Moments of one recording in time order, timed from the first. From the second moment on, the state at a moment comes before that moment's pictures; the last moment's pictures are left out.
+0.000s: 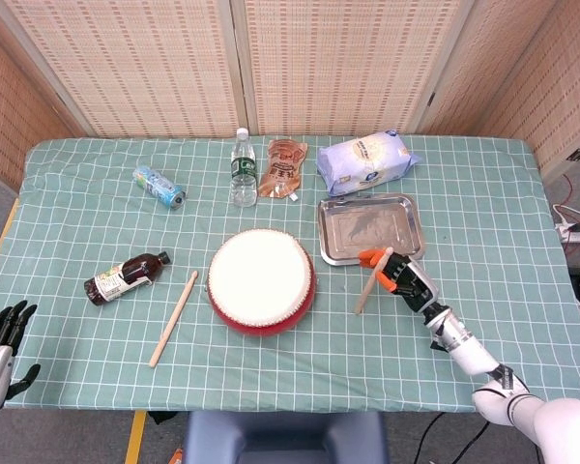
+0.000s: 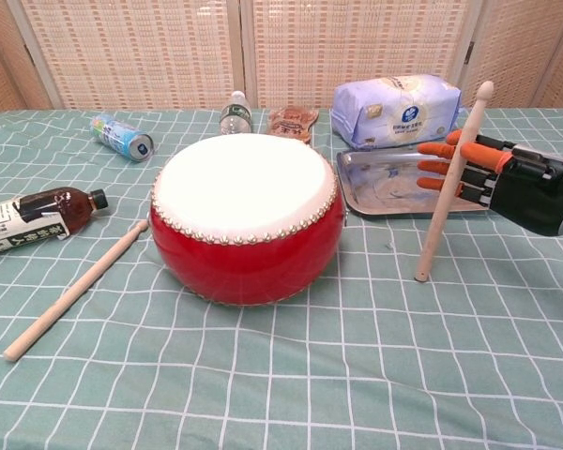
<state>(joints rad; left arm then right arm) -0.04 -1.15 0.00 -1.49 1.51 1.50 -0.04 0.60 -1.73 -0.03 -0.69 -1.65 1.21 2.14</state>
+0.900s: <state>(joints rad) -0.03 -1.16 0.00 -1.47 1.49 1.50 -0.06 0.59 -1.80 -0.09 -0.65 -1.70 1.29 1.95</state>
